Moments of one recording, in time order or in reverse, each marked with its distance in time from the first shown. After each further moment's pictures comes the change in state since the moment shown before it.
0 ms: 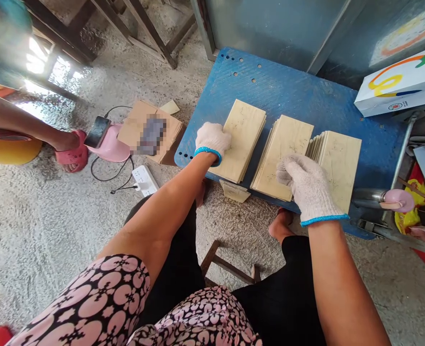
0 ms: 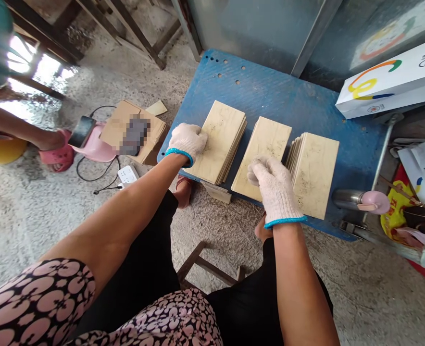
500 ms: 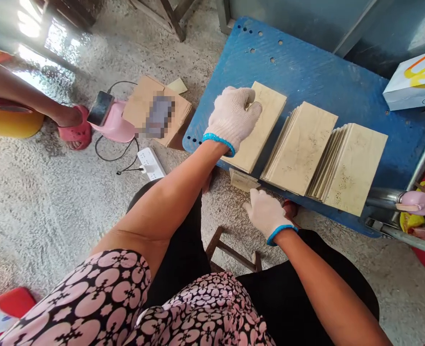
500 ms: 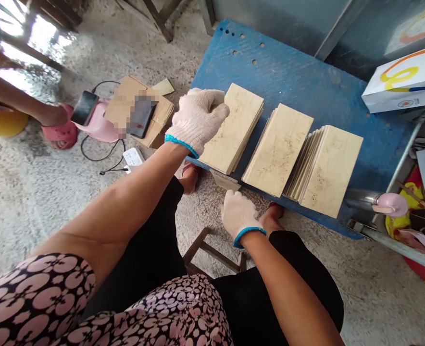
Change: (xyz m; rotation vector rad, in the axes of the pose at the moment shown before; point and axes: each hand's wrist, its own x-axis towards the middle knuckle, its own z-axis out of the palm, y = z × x) left_hand -0.039 0.018 -0.051 -0.368 -0.015 0.186; right_hand -0.058 0.052 0.066 -1.524 -0.621 0.082
